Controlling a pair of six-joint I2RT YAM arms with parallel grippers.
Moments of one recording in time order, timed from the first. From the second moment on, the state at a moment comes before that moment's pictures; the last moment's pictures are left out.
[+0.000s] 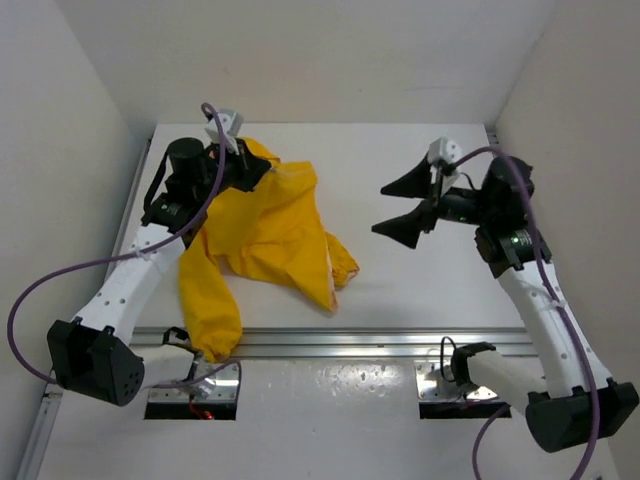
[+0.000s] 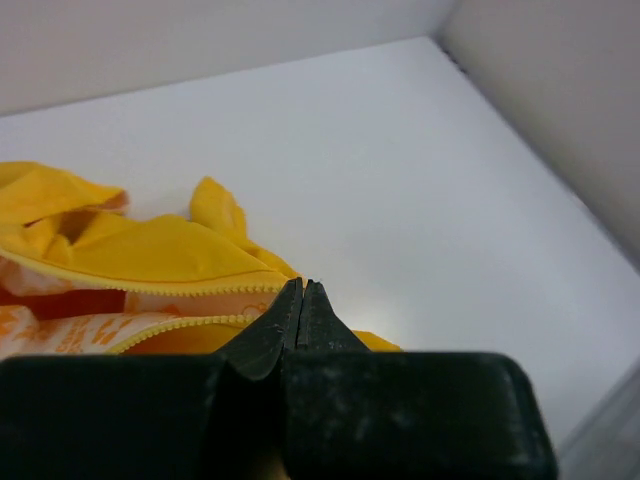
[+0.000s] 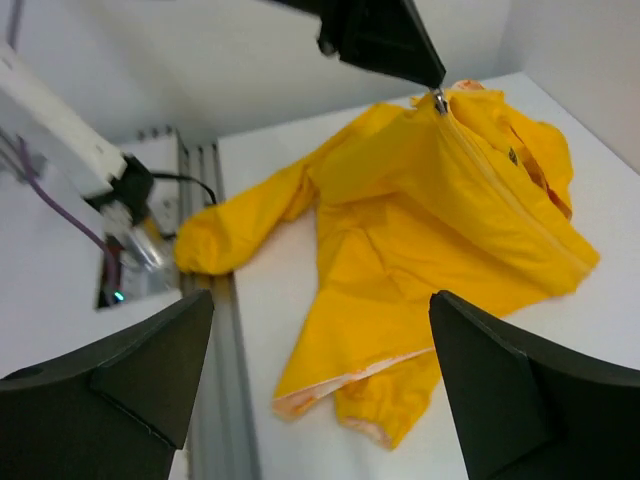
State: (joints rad) left arm -0.22 1.23 1.15 -0.06 0.33 -0.18; right arm 0.14 1.01 1.07 -0.09 -1.12 0.09
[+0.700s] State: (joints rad) left arm -0.30 1.21 1.20 -0.13 0.73 -0.37; right arm 0.46 1.32 0.94 0.19 -0.89 -0.35
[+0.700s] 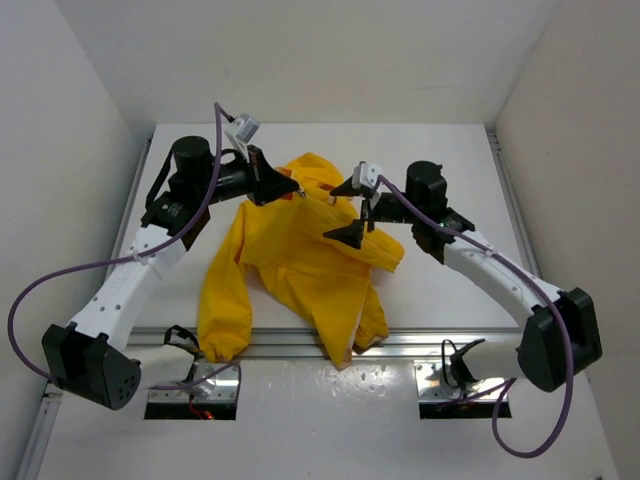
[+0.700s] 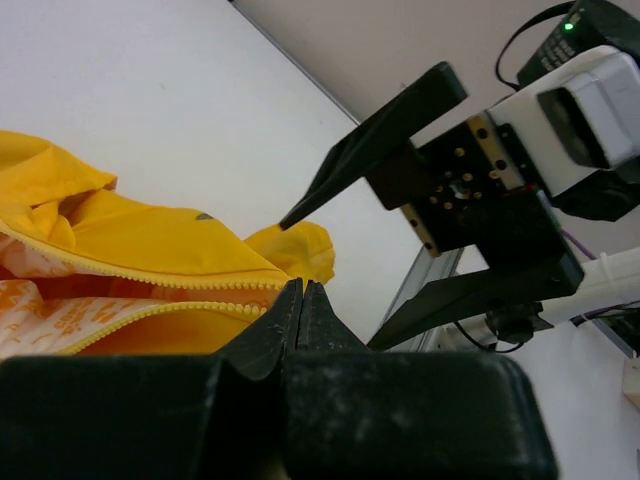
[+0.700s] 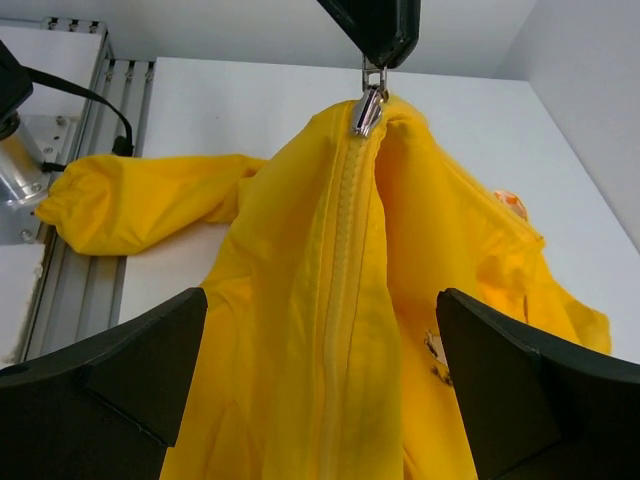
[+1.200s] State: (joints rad) left arm -0.36 1.21 1.20 -0.13 0.68 -0.39; right arm 0.52 1.45 1.01 0.24 -0.78 -0.27
